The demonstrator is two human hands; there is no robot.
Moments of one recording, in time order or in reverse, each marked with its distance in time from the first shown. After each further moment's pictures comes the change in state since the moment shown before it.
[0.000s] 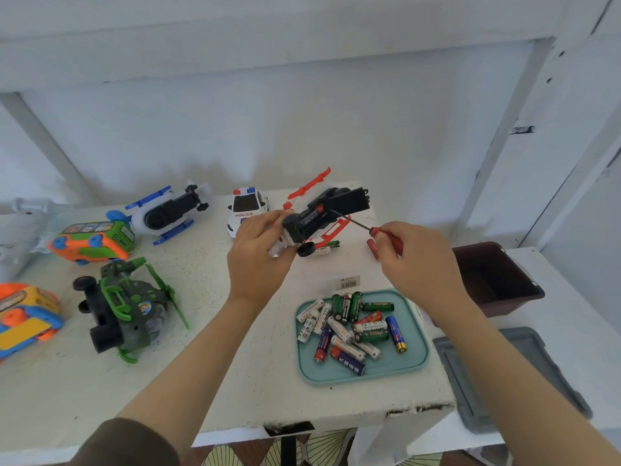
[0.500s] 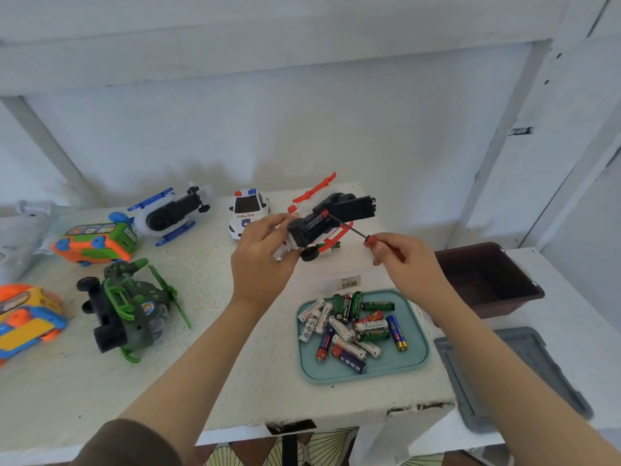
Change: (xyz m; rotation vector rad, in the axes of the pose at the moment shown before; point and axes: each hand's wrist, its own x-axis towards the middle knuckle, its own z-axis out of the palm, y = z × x) left_hand -0.003 0.003 -0.002 0.033 -0.053 0.005; right_hand 0.004 0.026 0.024 0.391 -0.146 0.094
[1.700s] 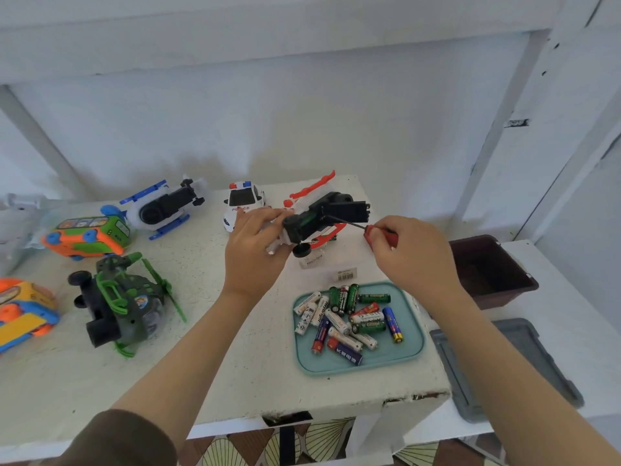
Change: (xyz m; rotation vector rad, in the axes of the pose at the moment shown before) left_hand -0.001 -0.016 0.003 -0.054 -0.011 0.090; right_hand -0.007 -0.028 -0.007 -0.440 0.148 -0.050
